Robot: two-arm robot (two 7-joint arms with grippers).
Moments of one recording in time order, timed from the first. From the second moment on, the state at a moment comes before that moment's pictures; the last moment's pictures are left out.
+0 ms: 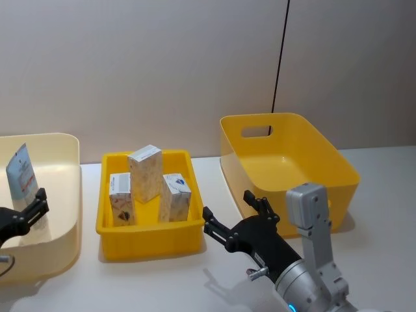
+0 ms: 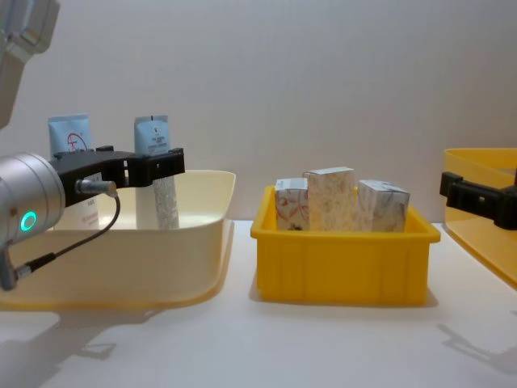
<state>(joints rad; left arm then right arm) -0.27 0.30 0.31 -1.58 -0.39 0.12 -0.02 -0.01 0.34 -0.23 -1.77 0.29 0.03 0.07</state>
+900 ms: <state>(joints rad) -0.41 0.23 0.28 -1.39 -0.45 0.18 -0.08 -0.01 0.34 -0.23 -1.77 0.29 0.03 0.07</state>
